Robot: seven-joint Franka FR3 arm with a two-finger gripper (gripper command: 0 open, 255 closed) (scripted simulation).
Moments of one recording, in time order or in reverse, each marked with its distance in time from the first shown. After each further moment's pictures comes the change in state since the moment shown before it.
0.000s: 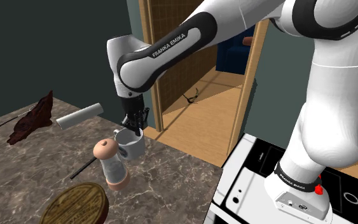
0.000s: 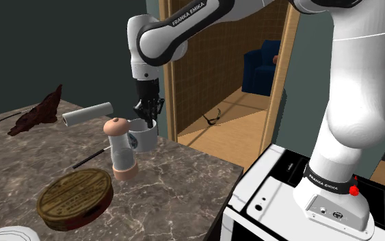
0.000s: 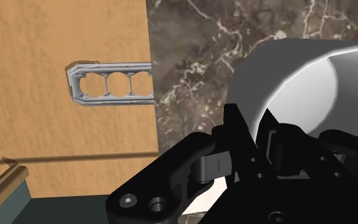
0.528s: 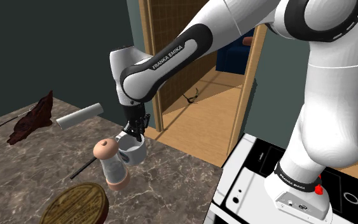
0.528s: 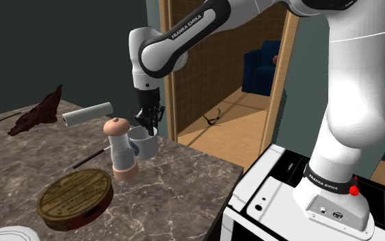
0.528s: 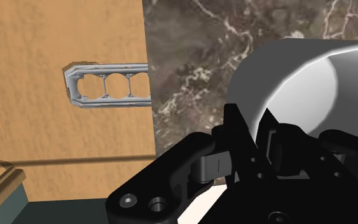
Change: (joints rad) arm 0.003 0.039 -0.004 -0.033 -0.012 0.070 0.004
